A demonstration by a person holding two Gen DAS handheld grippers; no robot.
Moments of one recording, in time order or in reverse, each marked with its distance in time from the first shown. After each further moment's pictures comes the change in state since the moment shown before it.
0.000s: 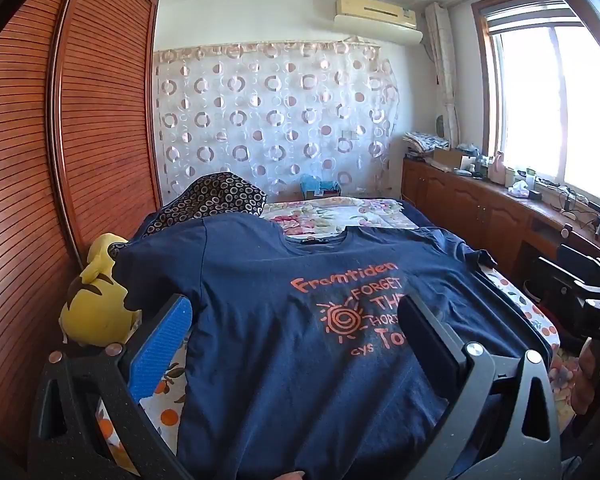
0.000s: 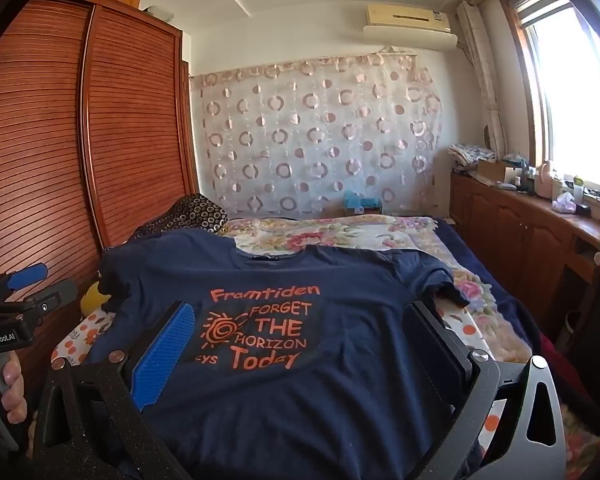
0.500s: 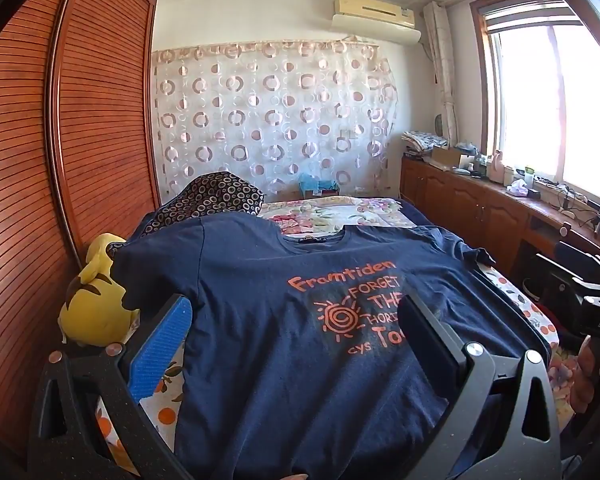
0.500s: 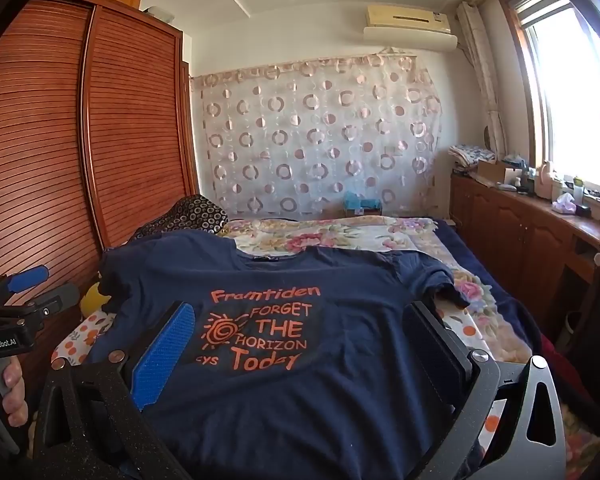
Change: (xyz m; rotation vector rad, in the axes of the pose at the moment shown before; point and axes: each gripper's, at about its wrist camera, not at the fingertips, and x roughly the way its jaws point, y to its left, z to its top) left arm 0.000 0.000 0.000 -0.011 0.007 -0.008; right arm 0.000 0.000 -0.001 0.007 -0.002 0.000
